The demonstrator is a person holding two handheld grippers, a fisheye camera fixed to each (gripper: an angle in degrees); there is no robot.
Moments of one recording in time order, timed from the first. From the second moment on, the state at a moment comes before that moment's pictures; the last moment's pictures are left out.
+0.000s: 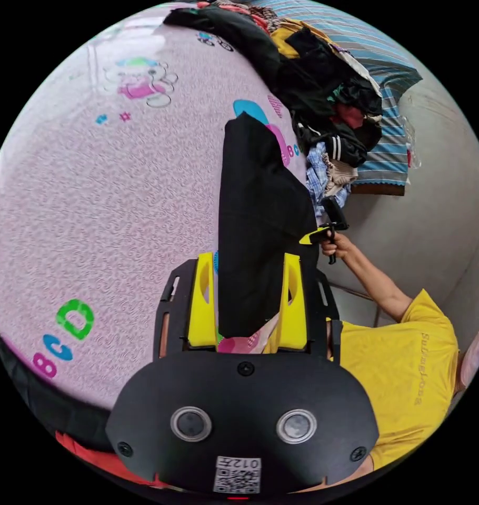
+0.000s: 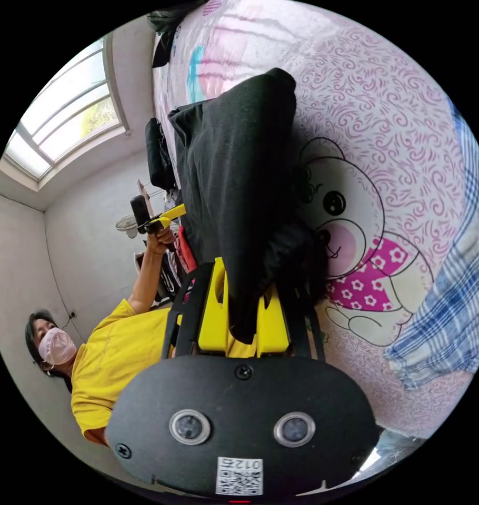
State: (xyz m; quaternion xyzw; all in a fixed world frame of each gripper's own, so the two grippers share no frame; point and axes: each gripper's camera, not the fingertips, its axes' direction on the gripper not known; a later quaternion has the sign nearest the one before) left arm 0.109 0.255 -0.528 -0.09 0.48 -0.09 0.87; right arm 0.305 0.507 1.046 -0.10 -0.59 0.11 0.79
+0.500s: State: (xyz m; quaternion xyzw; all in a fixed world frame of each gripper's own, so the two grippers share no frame) left arm 0.082 0.302 -0.506 -0.08 0.56 -0.14 0.81; right arm 0.223 0.469 1.074 -0.10 -0.60 0.08 0.79
